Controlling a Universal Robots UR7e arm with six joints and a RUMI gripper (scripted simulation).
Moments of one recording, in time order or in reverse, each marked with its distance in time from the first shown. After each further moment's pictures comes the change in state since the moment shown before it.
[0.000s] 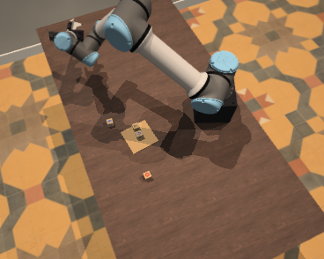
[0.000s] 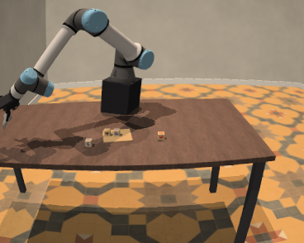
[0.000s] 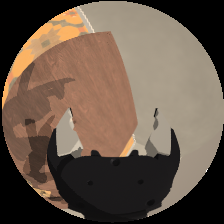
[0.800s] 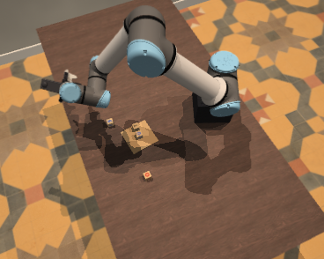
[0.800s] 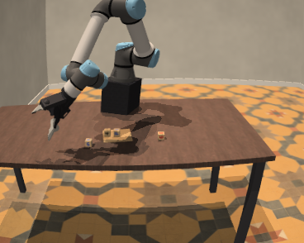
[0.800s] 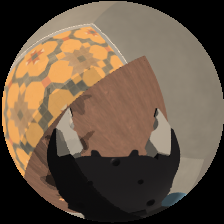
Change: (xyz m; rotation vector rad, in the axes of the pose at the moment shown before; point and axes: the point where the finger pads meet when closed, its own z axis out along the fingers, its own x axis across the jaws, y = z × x) arm -0.216 -0.008 -0.266 0.225 -0.213 0.211
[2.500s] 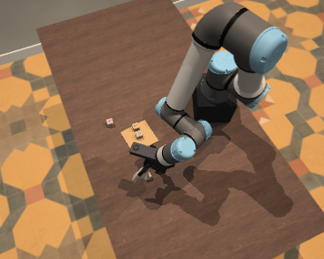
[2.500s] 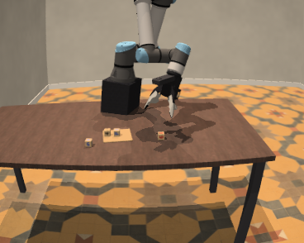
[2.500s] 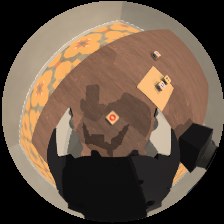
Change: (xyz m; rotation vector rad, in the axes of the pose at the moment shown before) arm -0.227 0.346 -0.363 -0.014 -0.491 0.340
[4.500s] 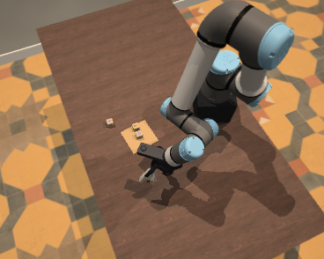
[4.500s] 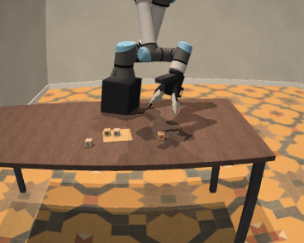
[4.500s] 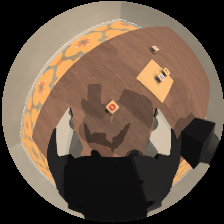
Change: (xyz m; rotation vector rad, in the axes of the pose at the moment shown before) arm 0.003 0.026 -0.015 -0.013 -0.018 0.021
